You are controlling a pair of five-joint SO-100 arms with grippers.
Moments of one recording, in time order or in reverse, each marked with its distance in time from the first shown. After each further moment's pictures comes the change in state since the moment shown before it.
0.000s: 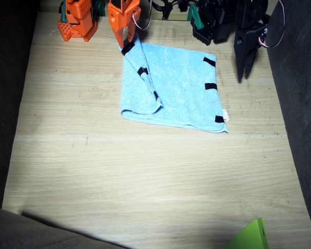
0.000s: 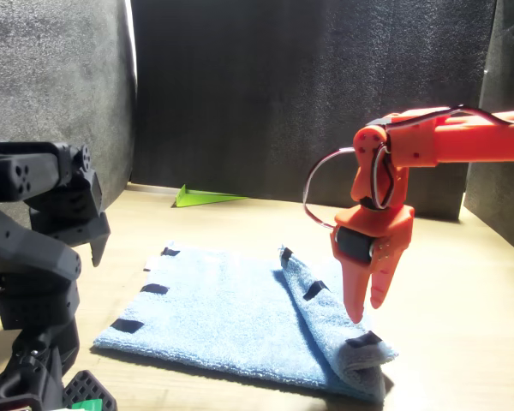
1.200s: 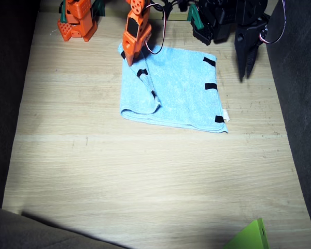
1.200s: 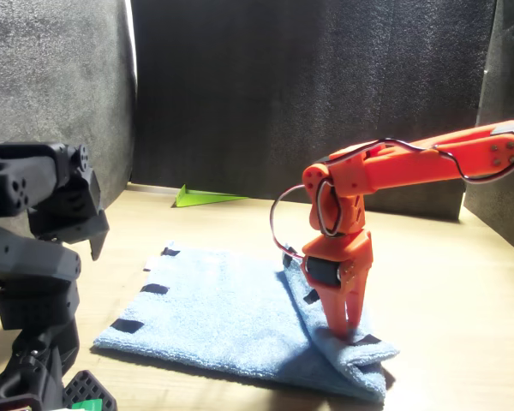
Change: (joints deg) arm 0 0.2 4.8 1.2 0.1 0.4; arm 1 1.0 -25.3 -17.1 -0.4 -7.2
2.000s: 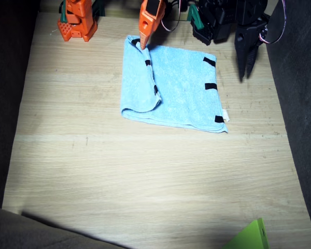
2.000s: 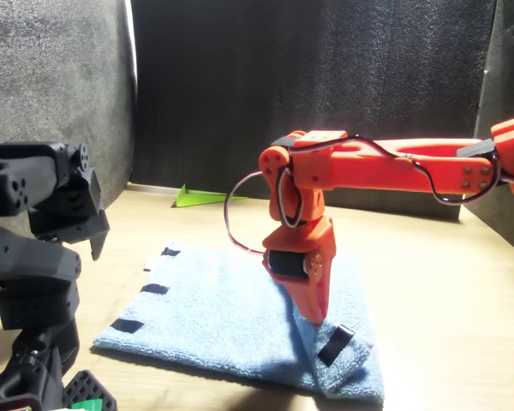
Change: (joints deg) arm 0 -0.2 -0.2 0.0 0.0 0.0; arm 1 11.5 -12.3 -24.9 15.8 0.1
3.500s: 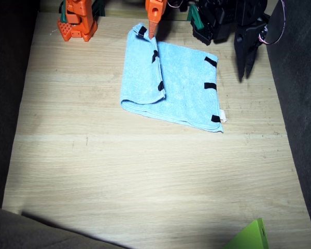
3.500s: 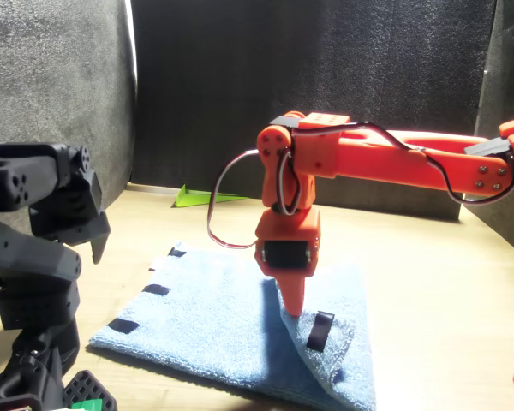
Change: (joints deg) arm 0 -0.4 -1.5 -0.1 0.0 0.0; arm 1 3.8 6.8 -6.2 0.8 -17.4
